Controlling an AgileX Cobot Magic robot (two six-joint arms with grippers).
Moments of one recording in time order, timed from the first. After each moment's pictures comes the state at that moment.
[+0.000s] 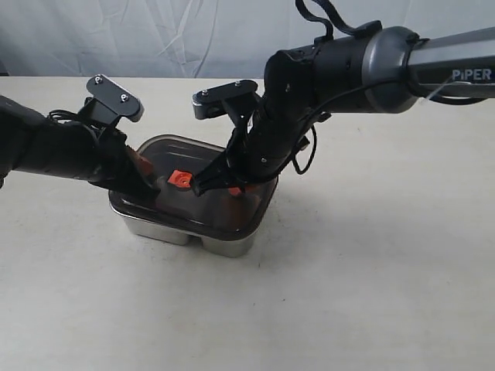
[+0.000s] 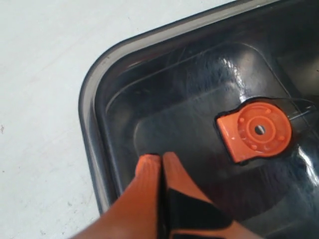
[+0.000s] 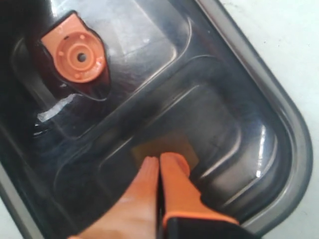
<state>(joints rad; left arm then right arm) -0.32 1.72 -0.79 -1.22 0.17 1.52 0.83 1.95 -1.33 0.19 0.66 -0.08</state>
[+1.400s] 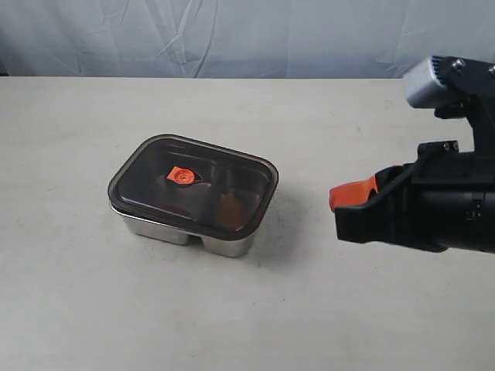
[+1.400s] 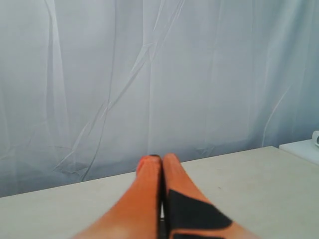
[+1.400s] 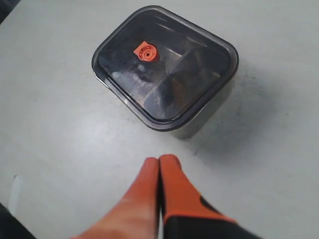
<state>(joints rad) -0.32 0.21 -0.32 -1.22 0.18 1.08 0.84 0.92 -0.60 0.28 0.42 0.11</state>
